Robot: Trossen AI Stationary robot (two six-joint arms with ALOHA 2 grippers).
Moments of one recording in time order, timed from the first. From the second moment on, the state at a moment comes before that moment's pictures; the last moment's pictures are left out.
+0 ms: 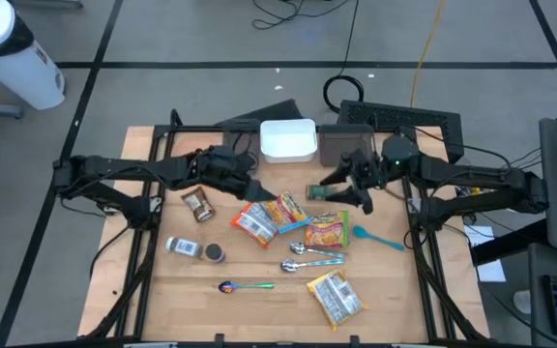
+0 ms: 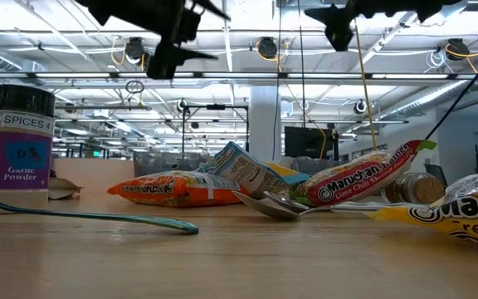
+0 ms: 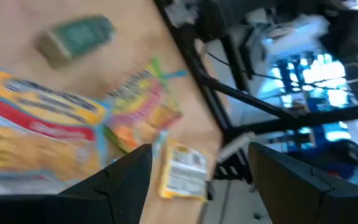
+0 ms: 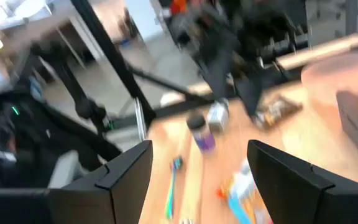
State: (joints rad) left arm 0.13 1.32 0.94 -0.03 0.30 -1.03; right arm -0.21 0.98 0.79 0.00 -0.49 0.32
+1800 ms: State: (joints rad) left arm 0.23 1.35 1.01 -0.08 0.20 -0.22; right arm -0.16 1.07 0.71 -0.18 0.06 0.19
